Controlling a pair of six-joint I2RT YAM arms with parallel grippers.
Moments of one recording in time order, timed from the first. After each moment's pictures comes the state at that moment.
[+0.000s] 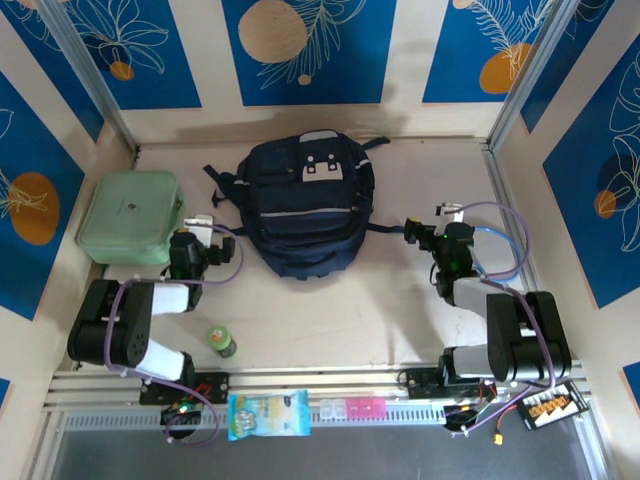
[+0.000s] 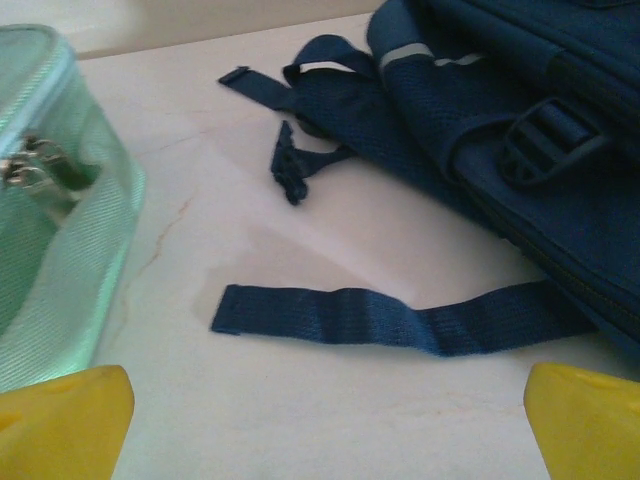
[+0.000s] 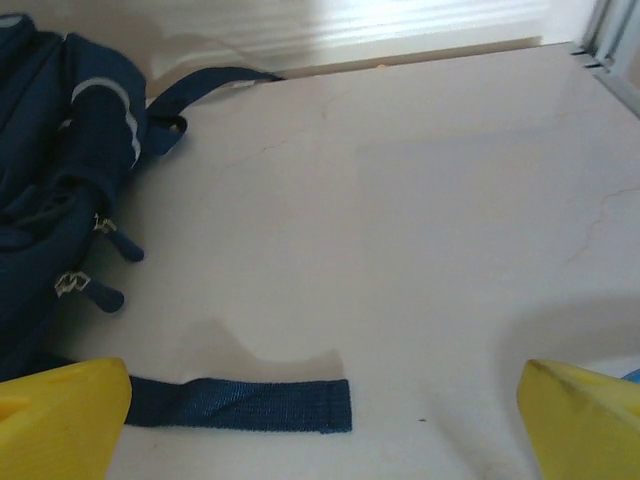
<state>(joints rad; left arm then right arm) -0.08 1.48 0.35 0.73 -0.03 0.09 0.03 1.35 0.36 0.62 0.01 0.12</state>
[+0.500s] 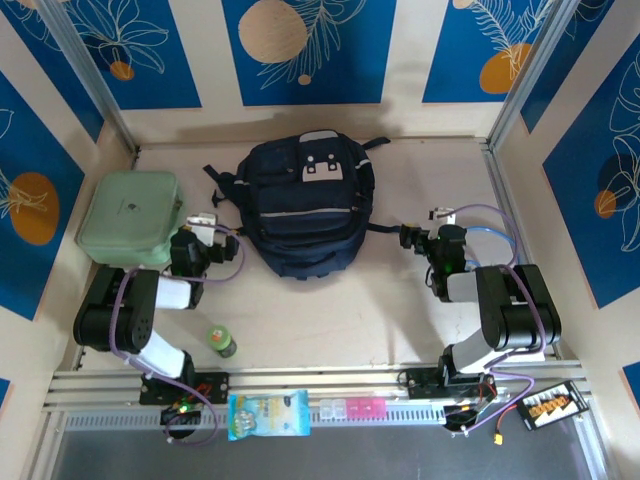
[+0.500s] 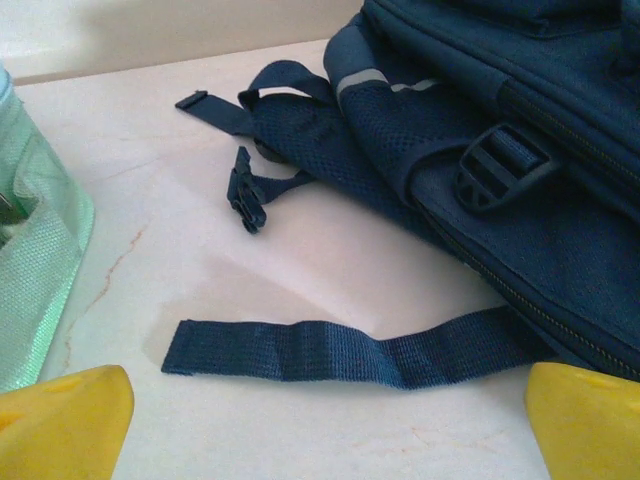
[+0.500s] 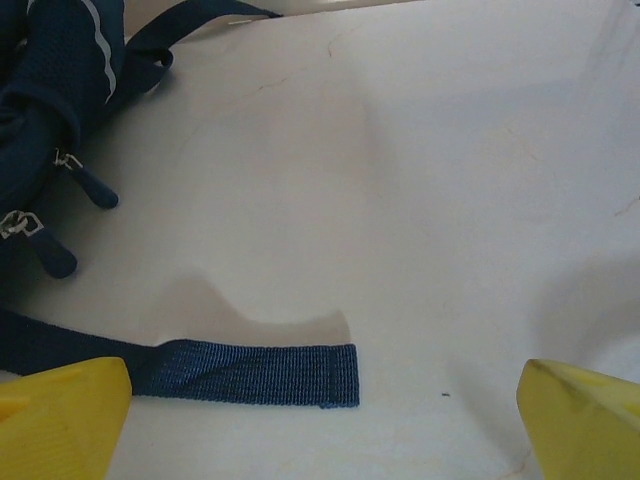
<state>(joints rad) -0.07 1.56 0.36 0.83 0.03 0.08 0.04 1.52 0.37 0.73 0.02 0.11</state>
